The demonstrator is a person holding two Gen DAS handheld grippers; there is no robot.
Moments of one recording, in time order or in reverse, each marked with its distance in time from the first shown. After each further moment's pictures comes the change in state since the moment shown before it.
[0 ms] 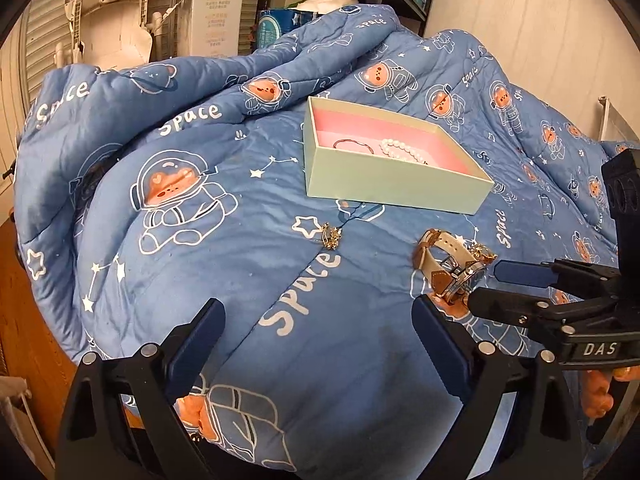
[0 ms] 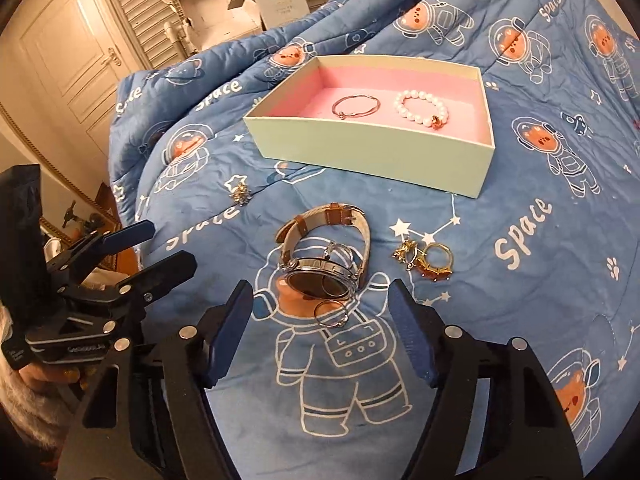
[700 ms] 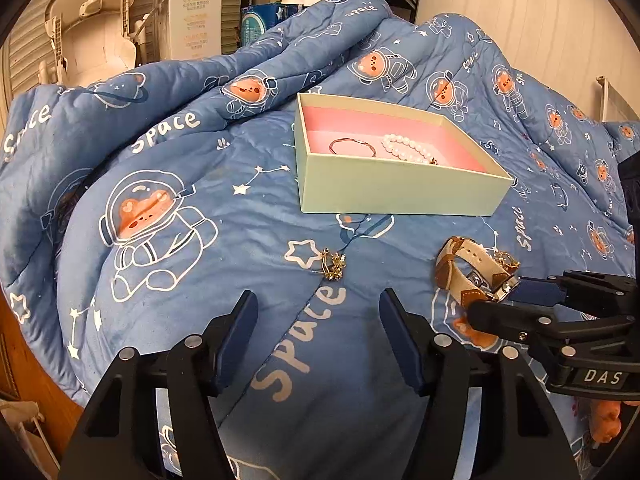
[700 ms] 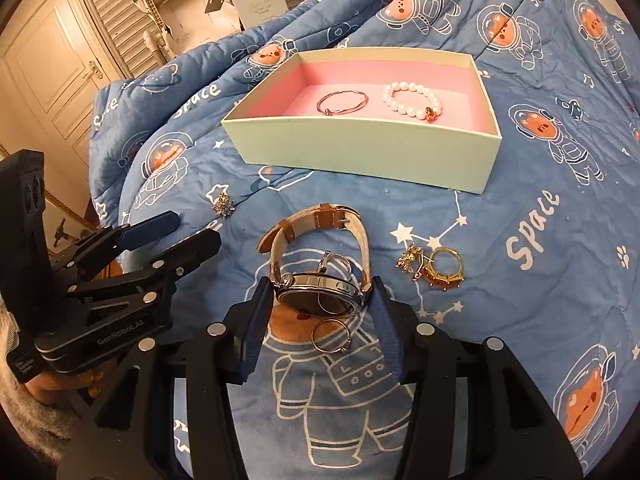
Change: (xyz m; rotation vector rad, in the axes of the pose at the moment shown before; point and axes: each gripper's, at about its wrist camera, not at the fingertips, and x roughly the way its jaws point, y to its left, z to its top) left arm 0.033 -0.006 0.019 0.065 0.020 0.007; right arm 0.012 -0.003 0.005 0.047 -0.013 -0.012
